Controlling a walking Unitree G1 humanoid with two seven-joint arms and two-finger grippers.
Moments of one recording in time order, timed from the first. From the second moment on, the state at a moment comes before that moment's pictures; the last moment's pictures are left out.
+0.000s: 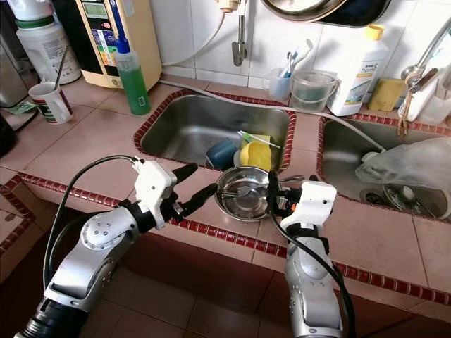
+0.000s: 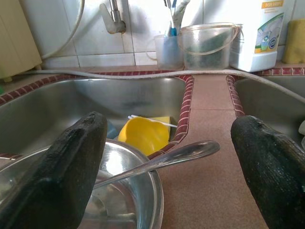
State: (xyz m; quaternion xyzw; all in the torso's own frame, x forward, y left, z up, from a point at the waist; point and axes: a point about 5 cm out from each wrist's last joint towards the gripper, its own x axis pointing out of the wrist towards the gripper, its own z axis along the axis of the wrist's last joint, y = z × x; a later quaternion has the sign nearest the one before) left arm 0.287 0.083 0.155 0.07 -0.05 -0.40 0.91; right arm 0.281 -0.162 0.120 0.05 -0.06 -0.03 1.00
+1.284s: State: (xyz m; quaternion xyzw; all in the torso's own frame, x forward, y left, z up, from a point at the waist) left arm 0.303 0.074 0.157 0.05 -0.06 -0.38 0.92; right arm 0.262 -0.155 0.153 -0.06 -0.16 0.00 0.99
